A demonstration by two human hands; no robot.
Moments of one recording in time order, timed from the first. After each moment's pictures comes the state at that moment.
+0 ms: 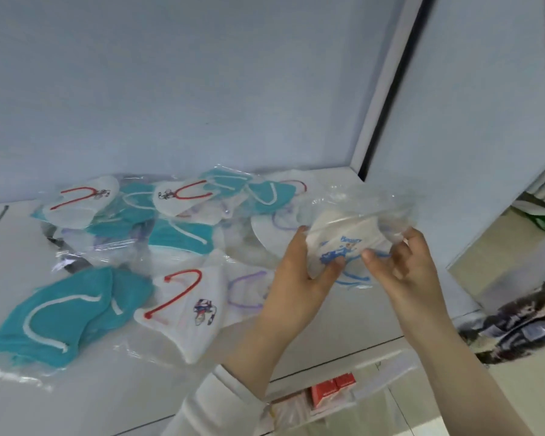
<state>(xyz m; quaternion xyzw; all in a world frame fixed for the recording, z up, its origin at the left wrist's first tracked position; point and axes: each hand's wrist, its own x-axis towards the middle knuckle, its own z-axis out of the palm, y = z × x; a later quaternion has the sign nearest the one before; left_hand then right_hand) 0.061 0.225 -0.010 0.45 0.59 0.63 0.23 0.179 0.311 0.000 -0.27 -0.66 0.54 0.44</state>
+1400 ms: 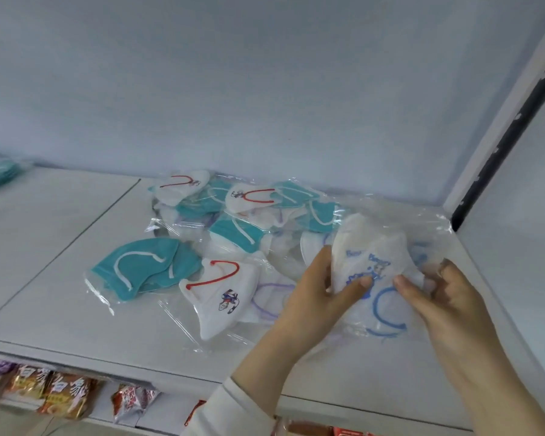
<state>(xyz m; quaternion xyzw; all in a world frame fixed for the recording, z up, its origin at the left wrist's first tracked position) 0.070 0.236 -0.008 0.33 0.65 0.66 0.19 0.168 0.369 0.004 -0.19 -0.66 0.66 0.30</state>
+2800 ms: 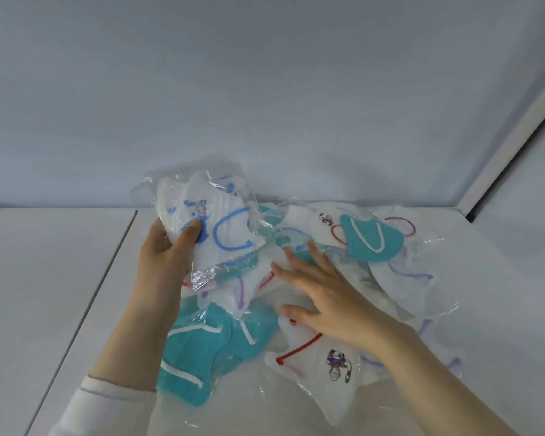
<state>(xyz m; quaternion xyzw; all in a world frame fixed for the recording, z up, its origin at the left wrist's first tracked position) -0.169 0.064 0.014 0.13 0.61 0.77 0.11 -0.024 0.229 0.000 -0.09 -0.98 0.17 -0.03</state>
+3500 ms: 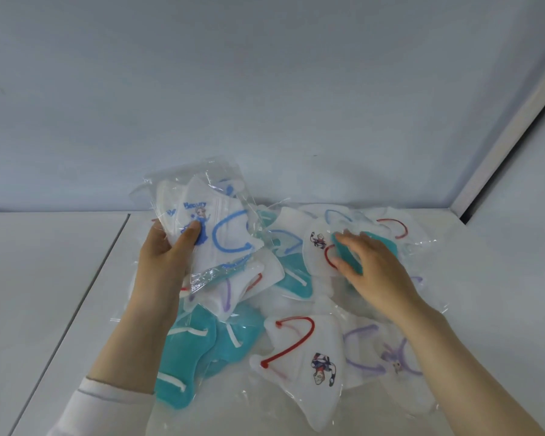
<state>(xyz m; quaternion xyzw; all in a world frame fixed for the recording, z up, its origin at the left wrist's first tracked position) -0.155 0.078 0.020 0.11 0.62 0.77 0.11 -0.001 0.297 -0.003 -0.27 -0.94 0.14 0.14</state>
